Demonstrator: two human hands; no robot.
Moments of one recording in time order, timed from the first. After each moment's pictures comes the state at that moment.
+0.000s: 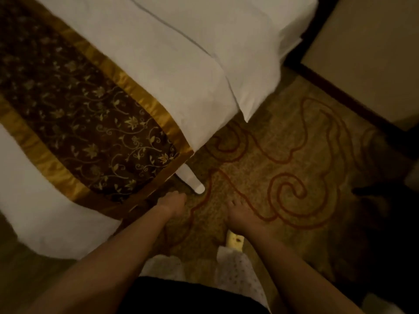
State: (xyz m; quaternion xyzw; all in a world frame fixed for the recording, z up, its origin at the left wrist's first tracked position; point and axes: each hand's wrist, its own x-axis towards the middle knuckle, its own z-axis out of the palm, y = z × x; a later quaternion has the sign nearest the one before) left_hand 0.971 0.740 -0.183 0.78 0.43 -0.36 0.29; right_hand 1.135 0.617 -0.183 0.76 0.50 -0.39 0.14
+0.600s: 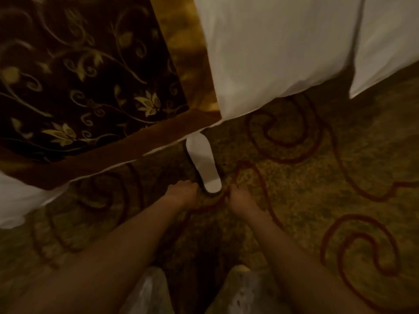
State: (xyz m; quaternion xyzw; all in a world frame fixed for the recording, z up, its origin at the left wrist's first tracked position) left_hand 1.047 0.809 -0.585 0.68 0.56 -0.32 0.36; right_hand 1.212 0.773 -0.603 0.67 0.58 -0.43 0.15
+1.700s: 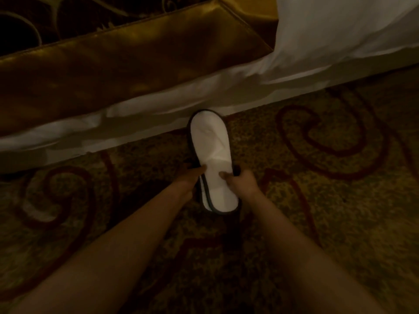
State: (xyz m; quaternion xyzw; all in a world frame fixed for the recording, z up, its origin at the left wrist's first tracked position) left_hand 1.041 0.868 -0.819 0.18 0.70 0.29 0.62; right_hand 1.177 0.860 -0.828 0.70 0.40 -0.52 -0.26
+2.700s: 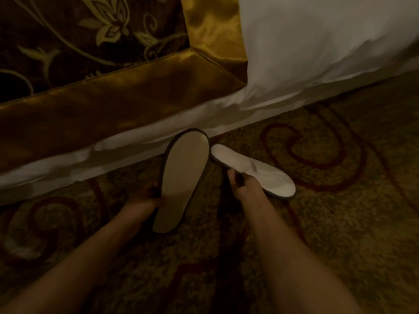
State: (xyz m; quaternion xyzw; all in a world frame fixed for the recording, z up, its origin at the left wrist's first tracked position) left_hand 0.967 0.846 -0.773 0.36 0.70 0.25 0.56; right_hand 1.201 0.886 -0.786 0.53 -0.13 -0.63 -0.56
